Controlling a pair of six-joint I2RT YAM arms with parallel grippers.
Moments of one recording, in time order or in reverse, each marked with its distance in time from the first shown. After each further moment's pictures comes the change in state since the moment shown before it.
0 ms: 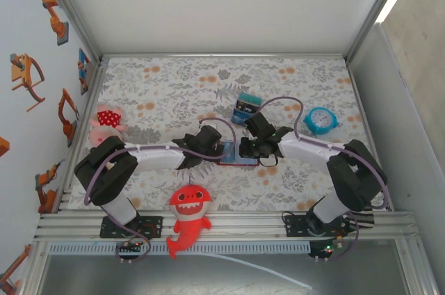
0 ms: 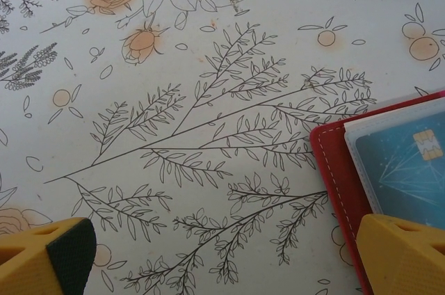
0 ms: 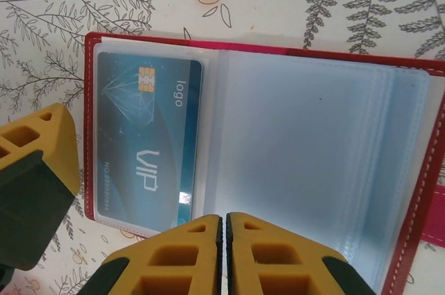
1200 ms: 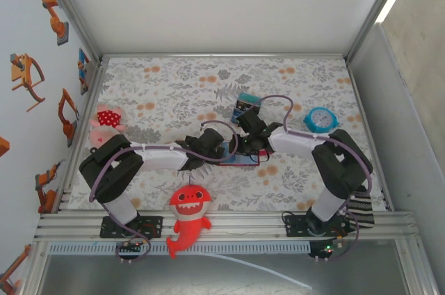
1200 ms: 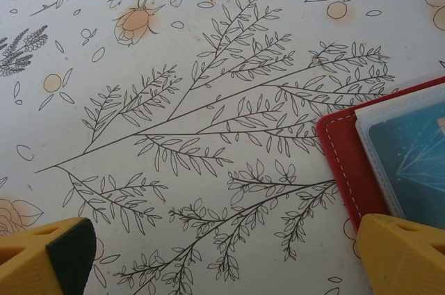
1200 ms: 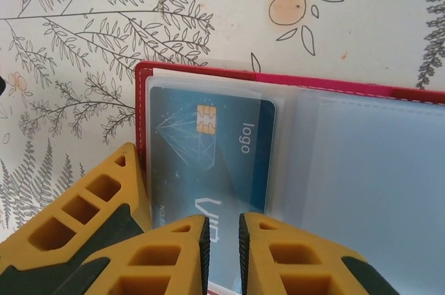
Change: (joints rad) left arm -0.020 0.033 0.000 -0.007 -0.034 -0.001; right arm 0.016 0.135 0.085 0.060 -0.077 0.050
